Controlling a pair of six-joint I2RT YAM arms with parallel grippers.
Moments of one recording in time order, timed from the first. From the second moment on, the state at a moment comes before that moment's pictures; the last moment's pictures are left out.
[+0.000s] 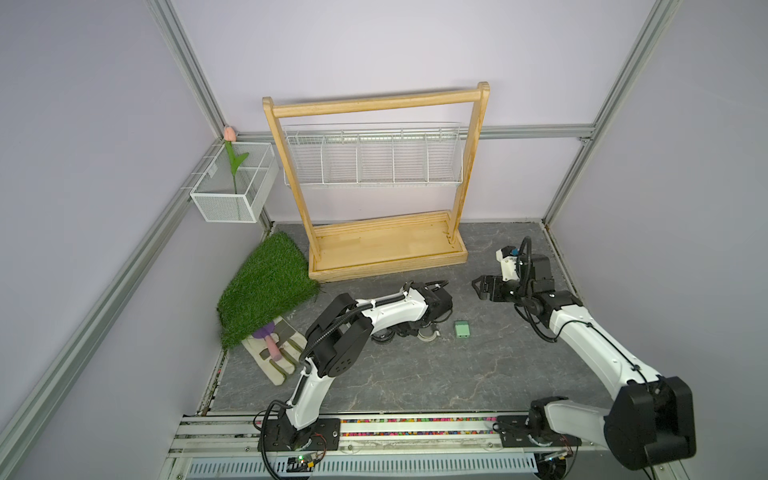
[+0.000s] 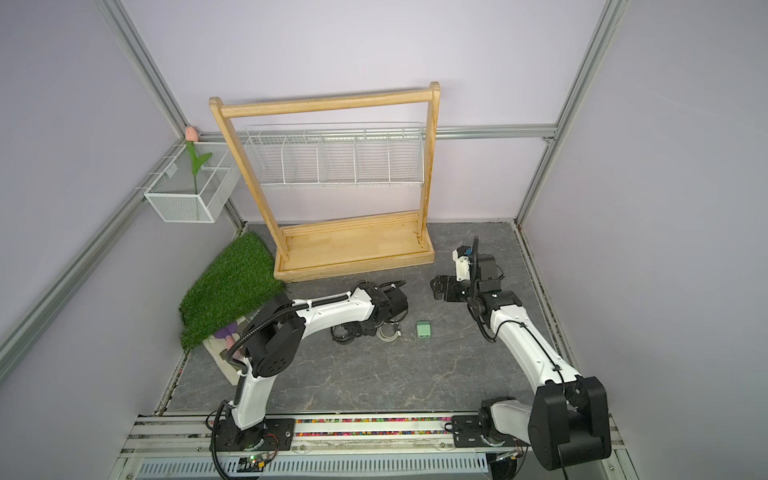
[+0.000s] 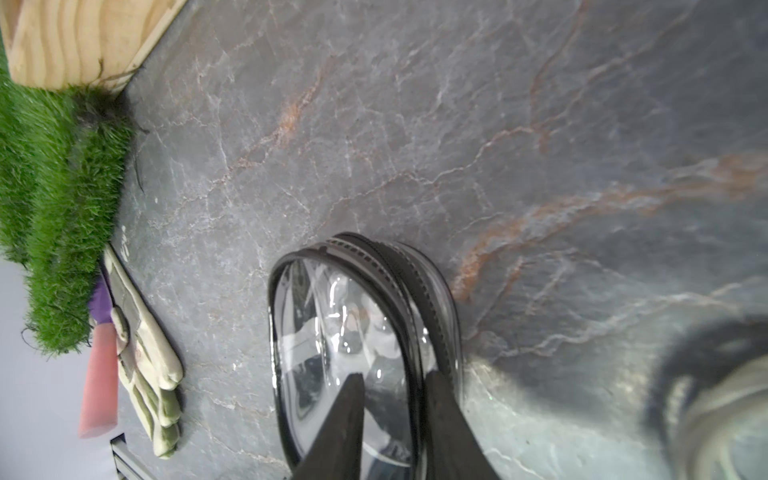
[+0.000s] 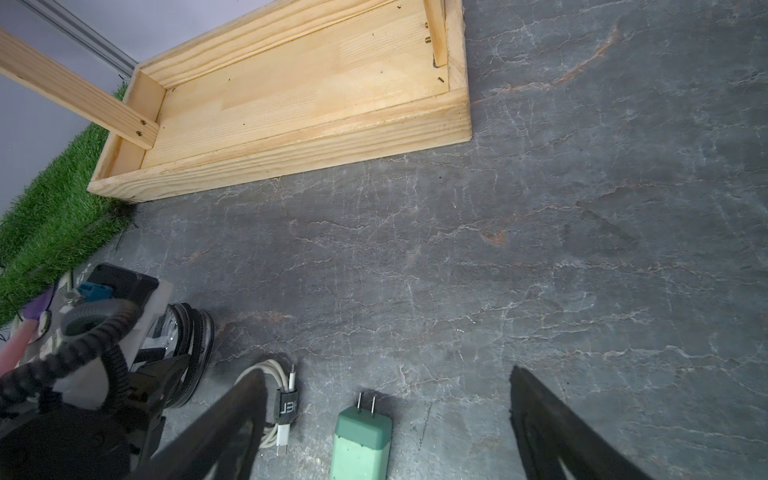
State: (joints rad) left arm -1.00 2.10 1.54 -1.16 -0.54 -0.79; right arm 0.18 1.24 0.86 -0.36 -0.26 0.23
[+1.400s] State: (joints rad) left arm -0.94 1.77 1.33 -1.06 -0.42 -0.78; right arm 0.65 1.57 0.88 -0.49 -0.22 0.41
